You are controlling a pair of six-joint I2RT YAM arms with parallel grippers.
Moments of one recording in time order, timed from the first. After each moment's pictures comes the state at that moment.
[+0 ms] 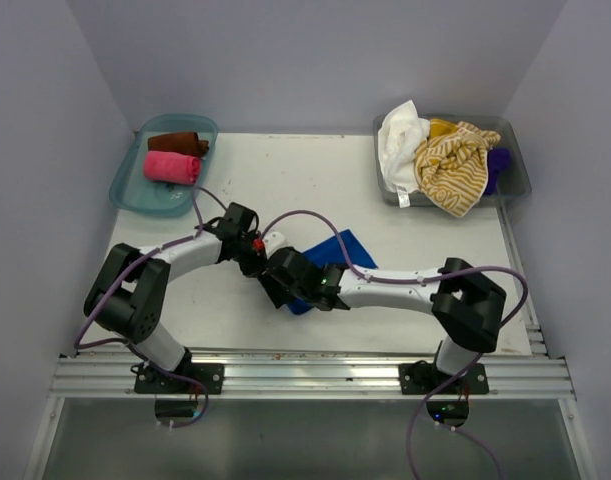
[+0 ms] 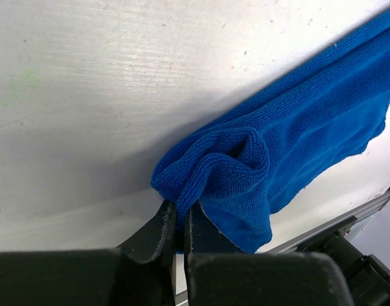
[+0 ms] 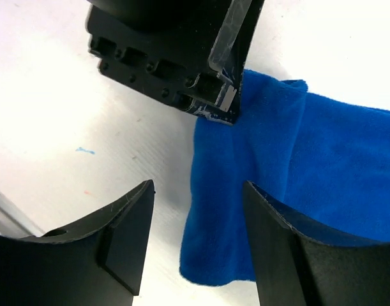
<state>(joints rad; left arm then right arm) -0.42 1.61 0.85 -0.35 0.32 -0.81 1.14 1.70 1.09 -0.18 0.28 0.34</state>
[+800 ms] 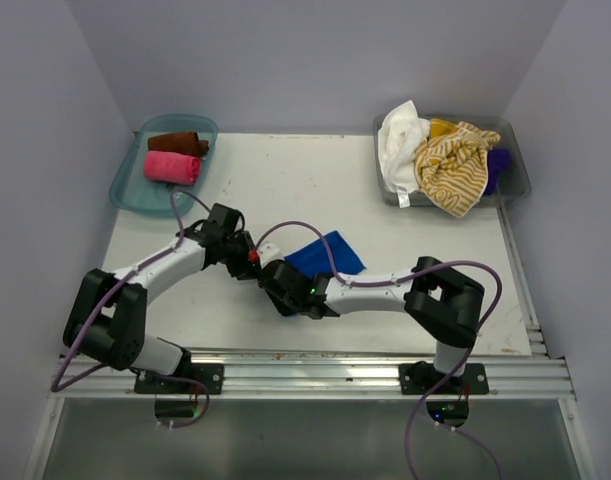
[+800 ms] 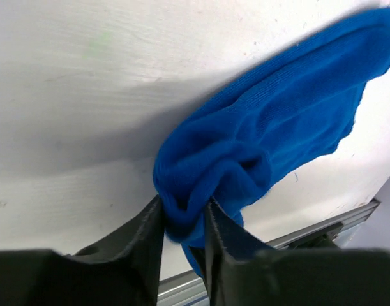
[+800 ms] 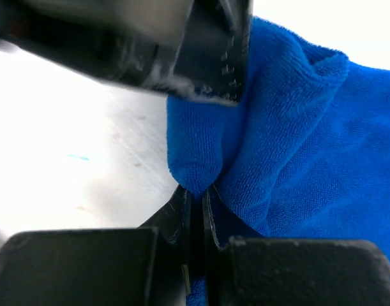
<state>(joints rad) -0.39 1.46 0.81 -0.44 0.27 -0.83 1.19 1.83 1.08 -0.11 0.35 0.37</state>
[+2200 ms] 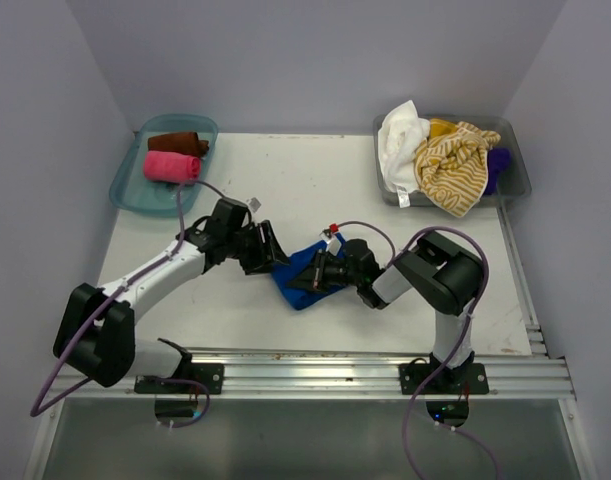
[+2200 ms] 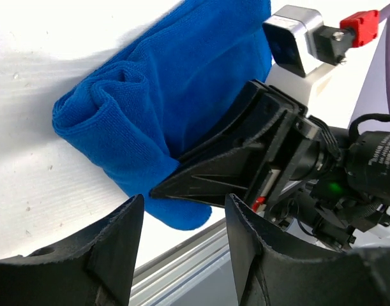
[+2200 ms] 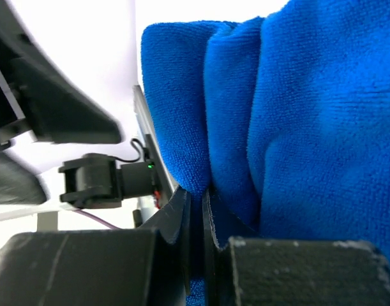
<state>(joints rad) -0.47 1.35 0.84 -0.40 0.38 -0.79 0.71 1.93 0.58 1.00 -0.58 1.17</state>
